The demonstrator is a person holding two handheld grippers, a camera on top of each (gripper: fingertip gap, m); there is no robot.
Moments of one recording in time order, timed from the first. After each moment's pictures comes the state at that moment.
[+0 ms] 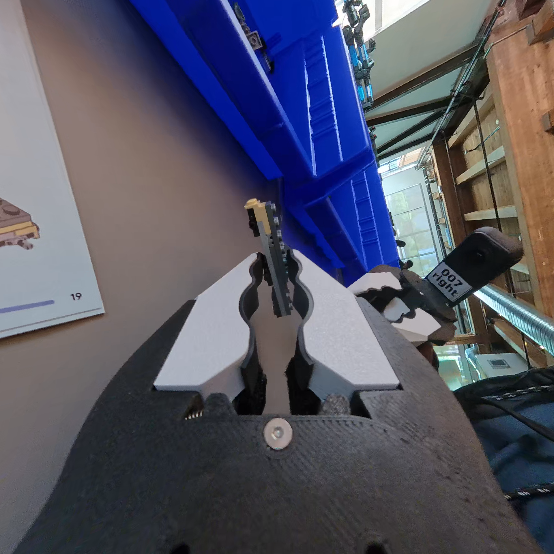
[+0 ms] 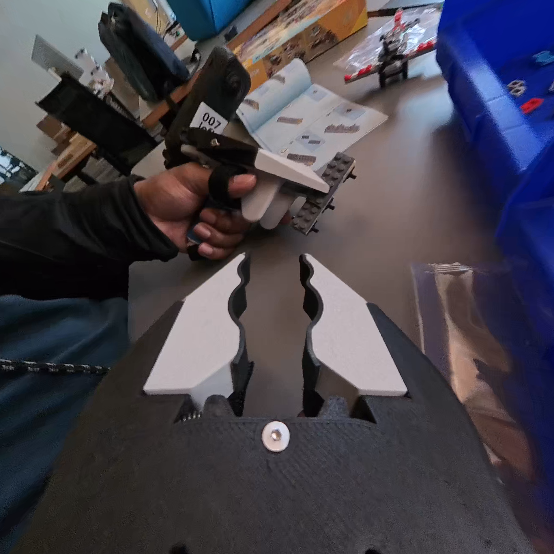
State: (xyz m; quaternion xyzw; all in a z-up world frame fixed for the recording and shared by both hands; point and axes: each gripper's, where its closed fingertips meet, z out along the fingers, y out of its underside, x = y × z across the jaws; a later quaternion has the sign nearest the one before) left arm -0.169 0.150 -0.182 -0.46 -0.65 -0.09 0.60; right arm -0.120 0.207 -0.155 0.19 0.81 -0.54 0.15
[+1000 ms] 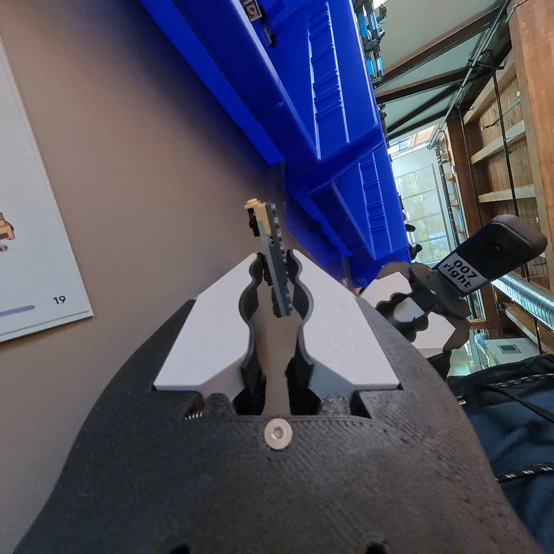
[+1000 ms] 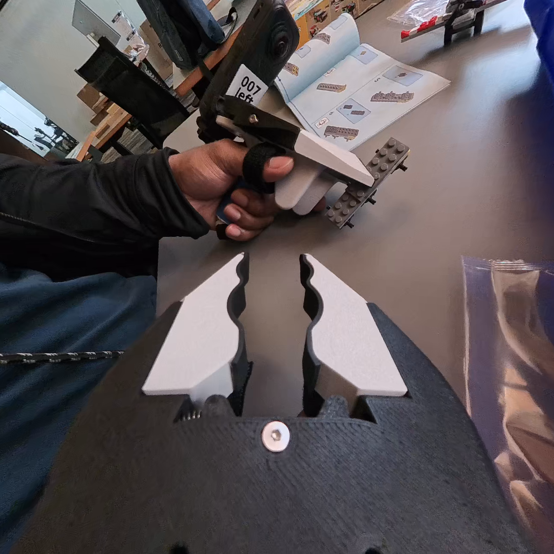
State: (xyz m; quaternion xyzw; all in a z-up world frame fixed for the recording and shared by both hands) left arm -0.166 0.158 -0.188 -0.49 -0.64 -0.10 0.58; right arm -0.094 0.207 -0.158 0.14 0.82 -0.51 0.20
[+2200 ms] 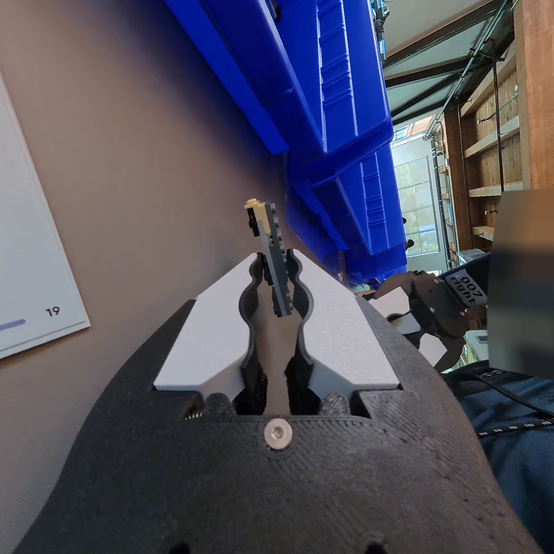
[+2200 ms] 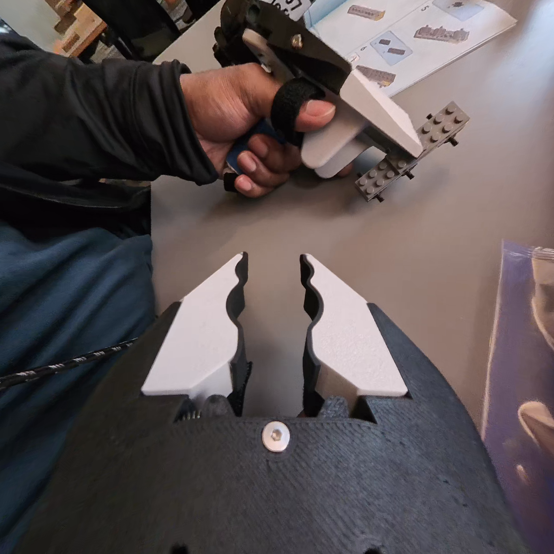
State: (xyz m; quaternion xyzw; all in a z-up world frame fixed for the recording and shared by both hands) left arm -0.168 0.162 -0.194 -0.48 -0.65 -0.13 0.57; right arm -0.071 0.219 -0.174 0.09 0.87 -0.45 0.19
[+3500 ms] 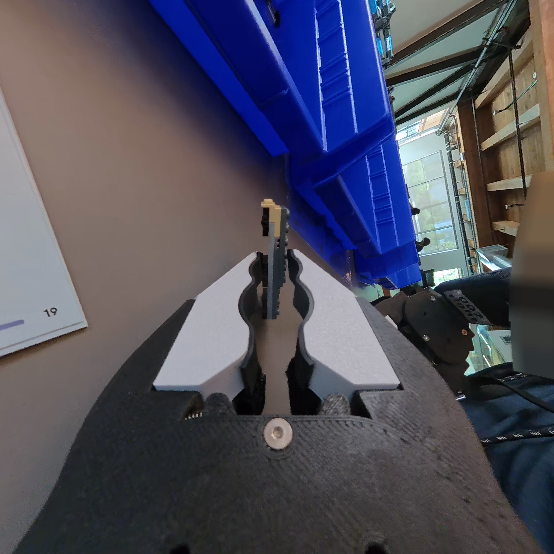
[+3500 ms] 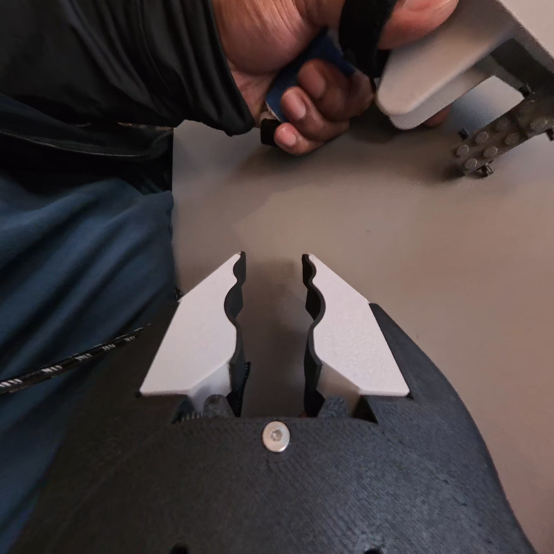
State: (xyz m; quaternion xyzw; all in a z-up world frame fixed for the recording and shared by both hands) left arm -0.167 0.163 -0.194 -0.50 -0.64 -0.11 0.57; right arm -0.028 0.216 -0.199 0.03 0.89 -0.38 0.25
